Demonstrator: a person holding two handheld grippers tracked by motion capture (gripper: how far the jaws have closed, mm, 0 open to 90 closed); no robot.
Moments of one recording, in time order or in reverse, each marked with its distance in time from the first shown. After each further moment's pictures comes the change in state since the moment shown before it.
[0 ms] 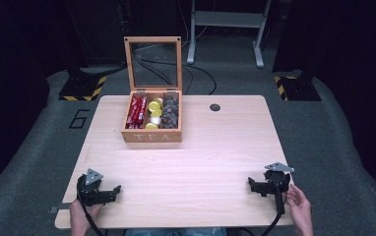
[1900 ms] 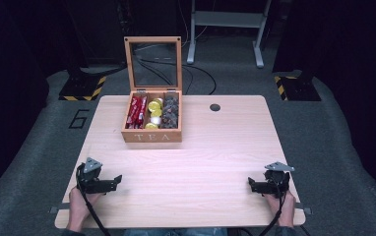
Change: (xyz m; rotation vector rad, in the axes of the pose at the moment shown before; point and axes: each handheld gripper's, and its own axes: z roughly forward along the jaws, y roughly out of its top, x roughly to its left) left arm 0.005 0.041 -0.007 -0.050 -0.026 -0.020; right arm -0.003 0.001 0.001 -0.001 0.026 -0.037
